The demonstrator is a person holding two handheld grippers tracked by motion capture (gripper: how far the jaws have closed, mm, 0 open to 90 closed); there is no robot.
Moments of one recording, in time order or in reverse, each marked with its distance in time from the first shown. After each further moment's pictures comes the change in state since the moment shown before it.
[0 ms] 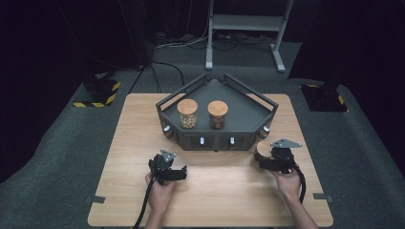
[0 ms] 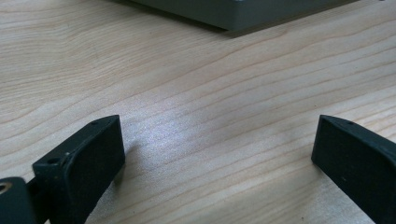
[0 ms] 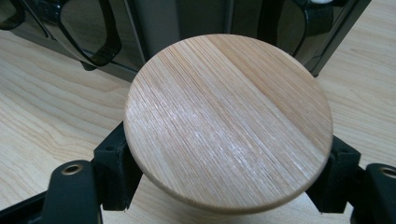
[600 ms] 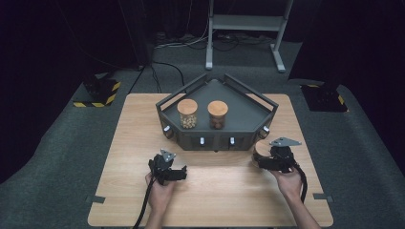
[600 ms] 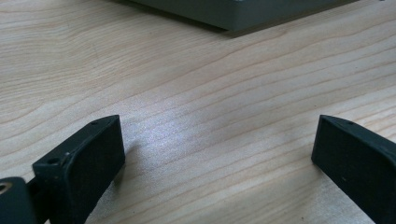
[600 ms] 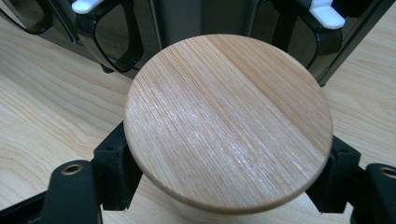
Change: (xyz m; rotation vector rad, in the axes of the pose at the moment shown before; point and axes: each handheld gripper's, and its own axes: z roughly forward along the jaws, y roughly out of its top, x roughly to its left) left arm 0.000 0.000 0.000 0.000 0.000 0.000; right arm 0.004 0.015 -0.010 0.019 0.025 -0.023
